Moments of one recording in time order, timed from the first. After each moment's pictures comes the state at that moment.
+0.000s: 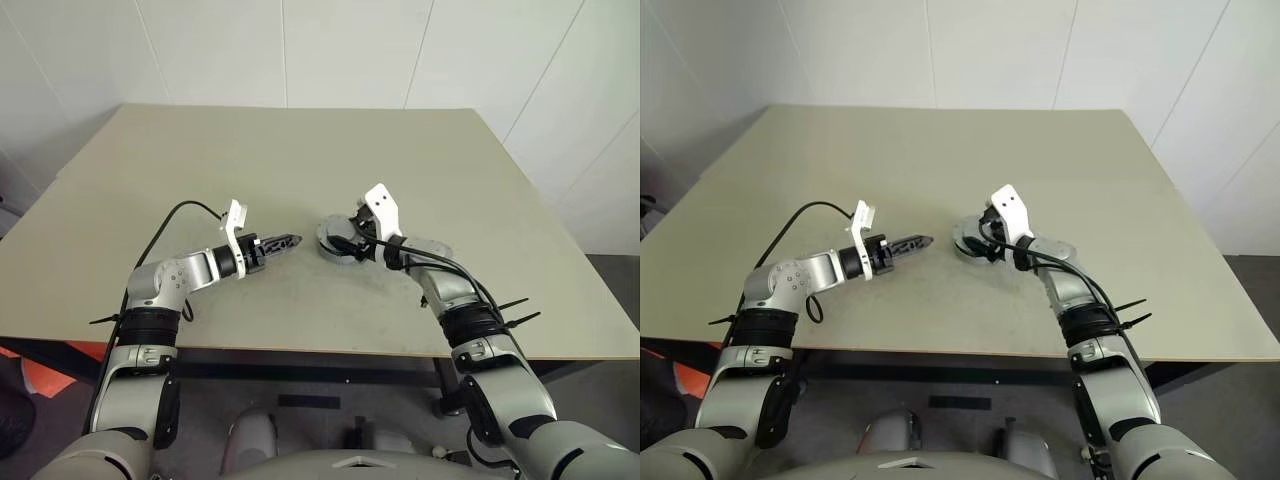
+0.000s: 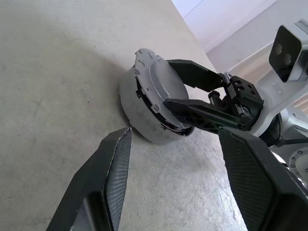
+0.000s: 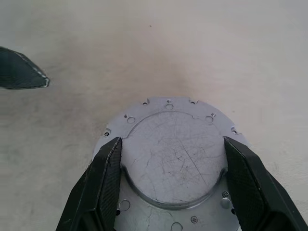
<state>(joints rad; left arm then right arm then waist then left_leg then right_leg) -0.54 0.31 0.14 0.31 -0.66 0.96 -0.75 -0.59 -0.26 0.12 0.45 0.11 0.27 0.72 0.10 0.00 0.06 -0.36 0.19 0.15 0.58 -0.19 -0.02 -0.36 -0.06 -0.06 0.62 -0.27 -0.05</state>
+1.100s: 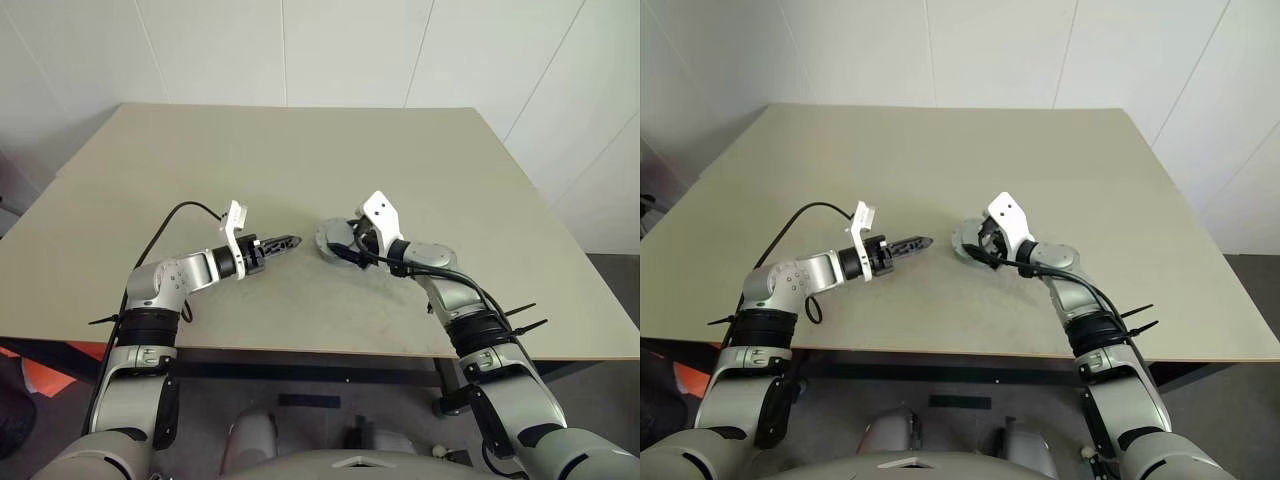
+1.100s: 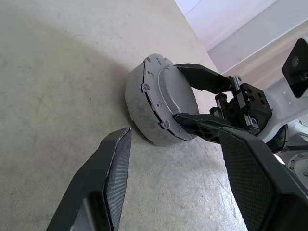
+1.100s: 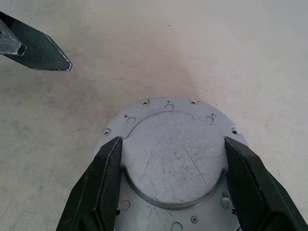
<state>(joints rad) -0.54 0.31 0.14 0.30 -0.66 0.97 -0.75 -0.55 -0.28 0.17 0.41 0.05 0.18 0.72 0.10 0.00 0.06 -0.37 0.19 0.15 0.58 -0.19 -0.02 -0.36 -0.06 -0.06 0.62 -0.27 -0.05</state>
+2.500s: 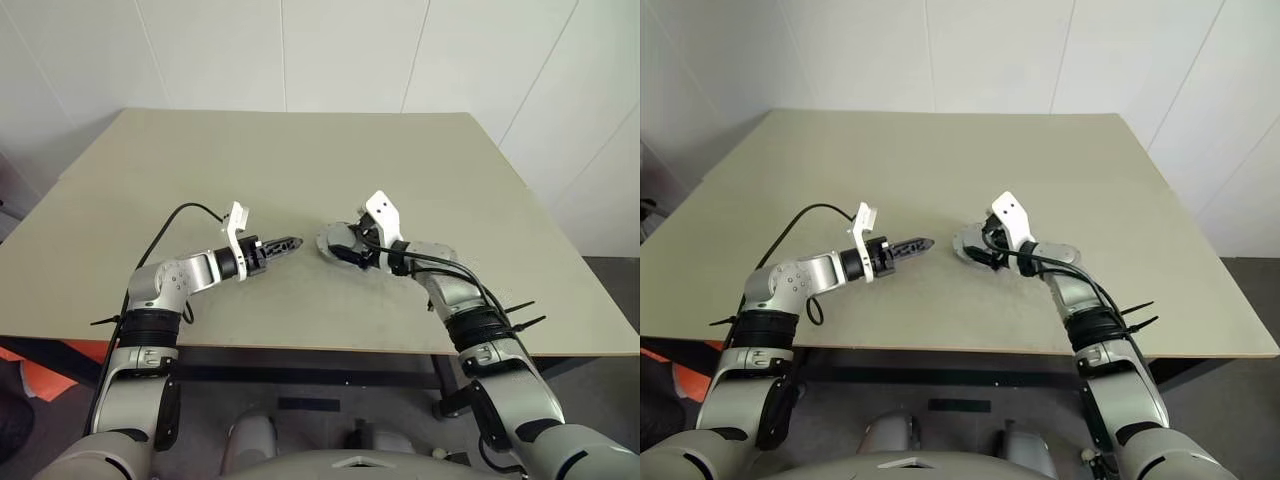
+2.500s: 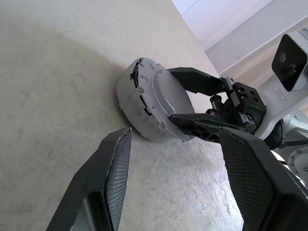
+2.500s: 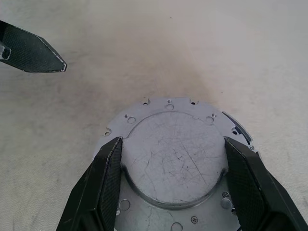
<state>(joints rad) -0.54 0.31 0.14 0.29 -0.66 0.98 -0.73 -0.57 -0.27 0.14 0.46 0.08 0.25 0.74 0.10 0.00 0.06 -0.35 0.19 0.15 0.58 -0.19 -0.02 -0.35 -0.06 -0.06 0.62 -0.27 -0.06</state>
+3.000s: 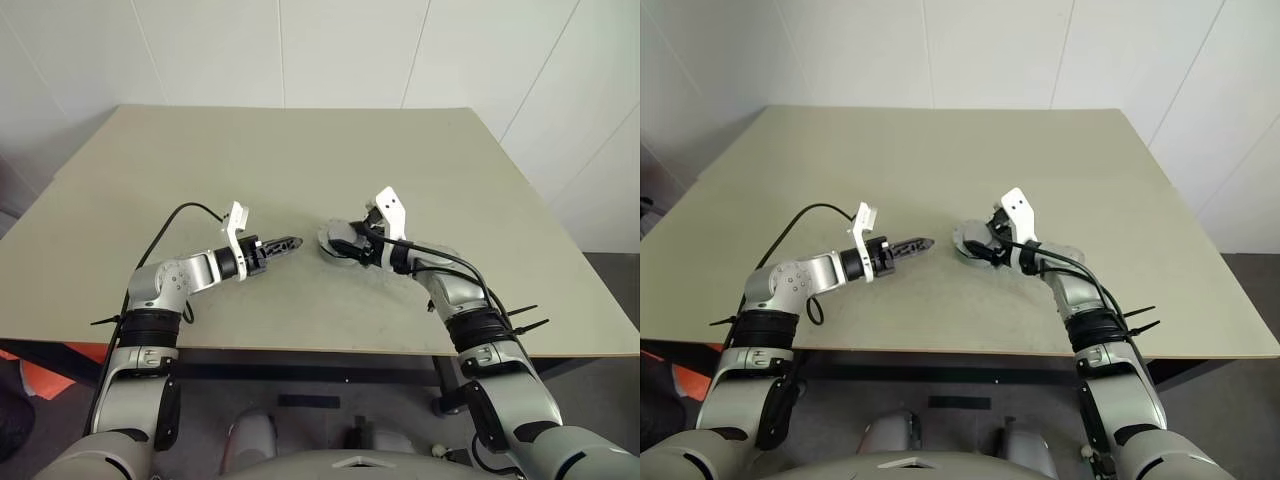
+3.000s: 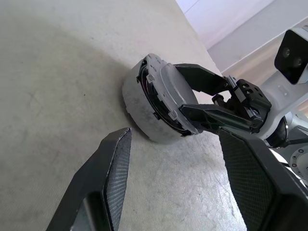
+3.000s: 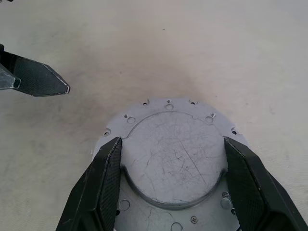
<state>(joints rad) -0.54 0.31 0.14 0.29 -0.66 0.98 -0.74 -0.57 -0.26 0.10 0.45 0.14 0.25 0.74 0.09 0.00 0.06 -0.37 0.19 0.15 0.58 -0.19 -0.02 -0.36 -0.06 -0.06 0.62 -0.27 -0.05</state>
